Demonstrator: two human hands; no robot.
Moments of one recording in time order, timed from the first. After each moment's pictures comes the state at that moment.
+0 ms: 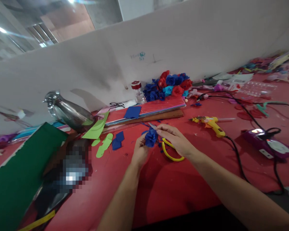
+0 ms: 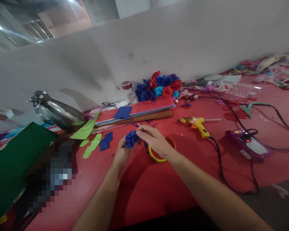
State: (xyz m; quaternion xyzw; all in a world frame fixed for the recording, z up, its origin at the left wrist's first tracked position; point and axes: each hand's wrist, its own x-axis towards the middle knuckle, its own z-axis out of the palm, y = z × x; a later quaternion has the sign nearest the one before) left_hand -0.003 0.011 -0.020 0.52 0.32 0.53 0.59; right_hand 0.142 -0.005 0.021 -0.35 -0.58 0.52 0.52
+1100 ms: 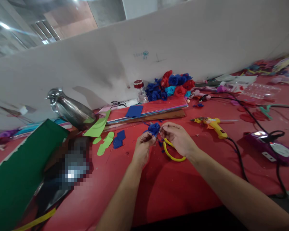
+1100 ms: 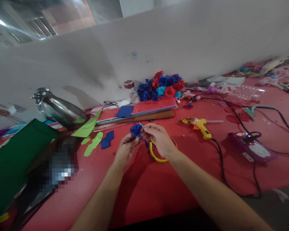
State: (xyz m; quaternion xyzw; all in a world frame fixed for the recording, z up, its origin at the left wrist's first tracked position) left_hand -0.001 0.011 -0.015 0.40 0.38 0.52 0.65; right_hand 0.140 0.001 0.015 -0.34 -0.35 0.64 0.60
